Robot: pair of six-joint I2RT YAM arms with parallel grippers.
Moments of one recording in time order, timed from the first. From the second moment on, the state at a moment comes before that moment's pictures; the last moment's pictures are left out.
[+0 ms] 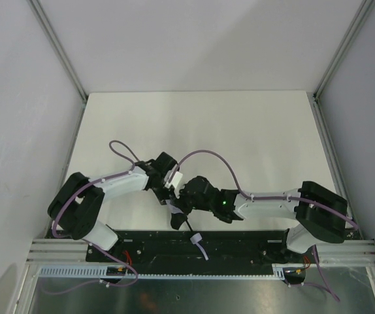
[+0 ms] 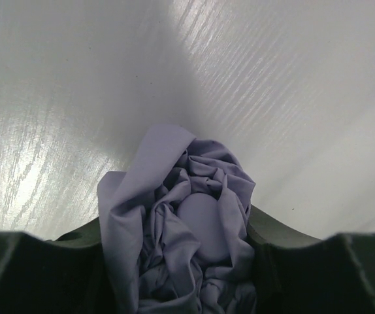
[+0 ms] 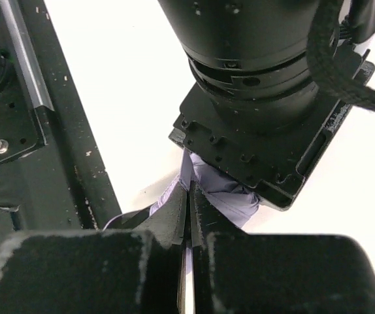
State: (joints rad) left arm -0.66 1.52 0.79 -0.54 0.04 -1.23; right arm 1.20 1.54 0.82 0.25 -0.02 0.09
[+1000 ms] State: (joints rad) left arm -0.60 1.52 0.79 -0.53 0.07 -1.13; right arm 1.10 1.66 0.94 0.18 -0.30 0.04
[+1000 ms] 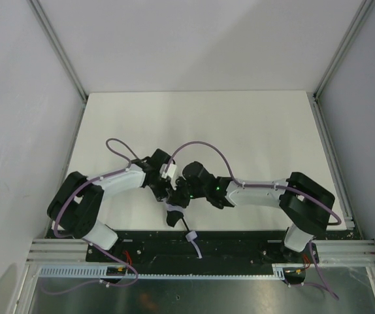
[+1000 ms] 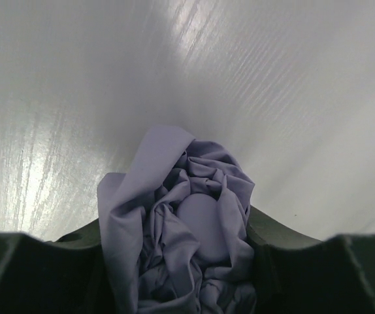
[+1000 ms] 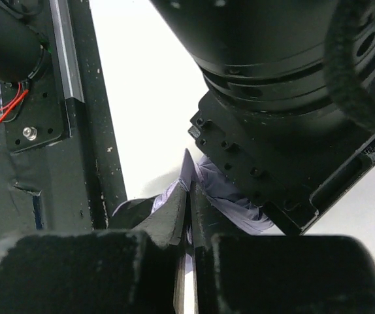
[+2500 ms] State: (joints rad) left arm -0.51 1.45 0.79 -0.40 0.07 -1.00; right arm 1.11 1.44 0.86 0.10 -0.36 0.29
